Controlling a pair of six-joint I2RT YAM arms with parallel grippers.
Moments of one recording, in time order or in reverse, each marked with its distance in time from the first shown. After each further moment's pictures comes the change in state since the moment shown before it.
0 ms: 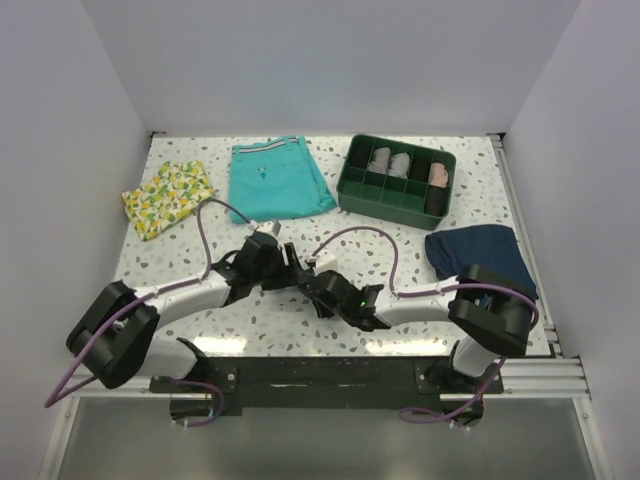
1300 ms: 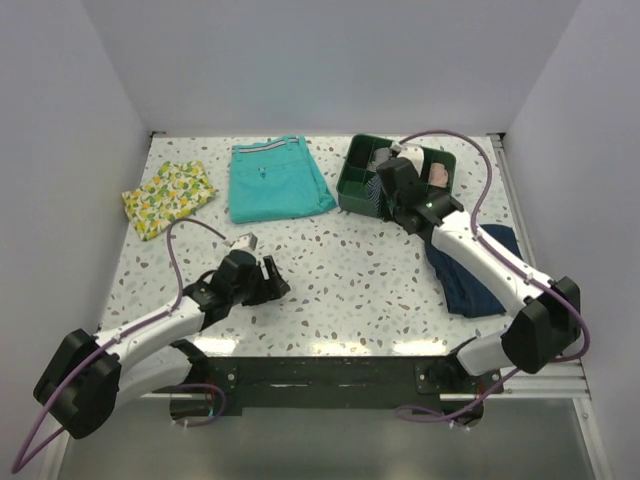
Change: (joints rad) left arm 0.027 -0.311 -0.171 -0.125 -0.057 -0.026; right arm -0.559 -0.217 0.525 -0.673 0.098 -0.069
